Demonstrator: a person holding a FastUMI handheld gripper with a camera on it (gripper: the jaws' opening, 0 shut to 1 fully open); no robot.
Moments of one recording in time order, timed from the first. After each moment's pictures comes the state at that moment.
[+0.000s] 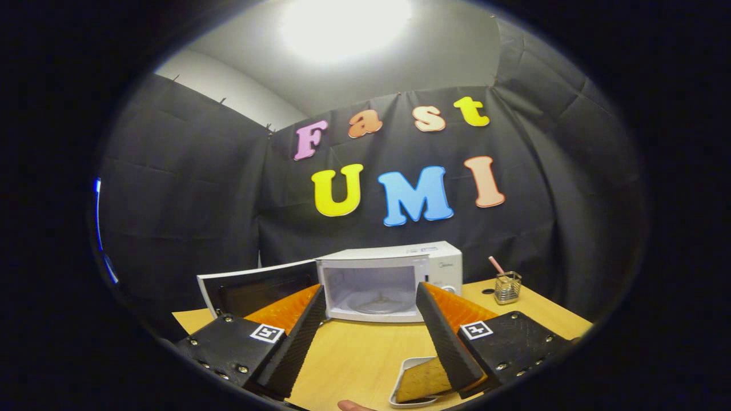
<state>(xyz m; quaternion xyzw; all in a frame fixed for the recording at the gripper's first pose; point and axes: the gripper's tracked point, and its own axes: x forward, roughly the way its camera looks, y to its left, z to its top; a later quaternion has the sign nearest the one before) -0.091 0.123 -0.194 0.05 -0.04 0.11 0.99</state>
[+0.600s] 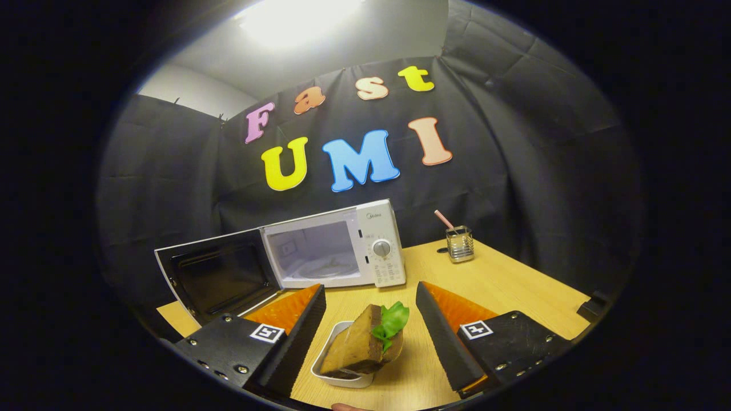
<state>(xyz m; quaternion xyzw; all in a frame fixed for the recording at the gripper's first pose) -0.090 0.042 -0.294 0.11 0.05 0.06 0.99</state>
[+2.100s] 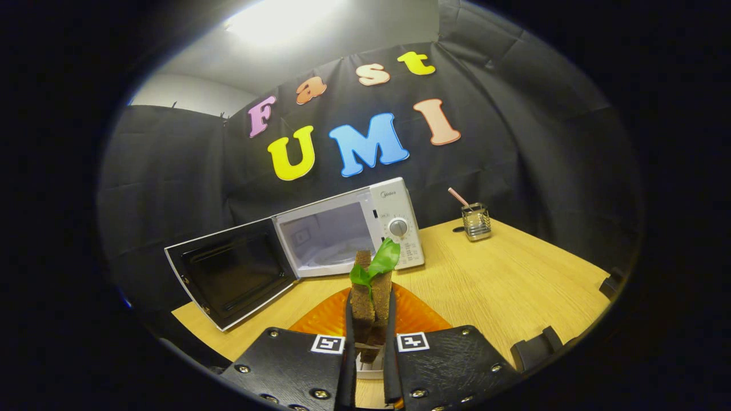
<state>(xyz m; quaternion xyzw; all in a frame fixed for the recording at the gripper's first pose) -0.085 0.063 -0.288 0.12 0.06 0.09 0.99</state>
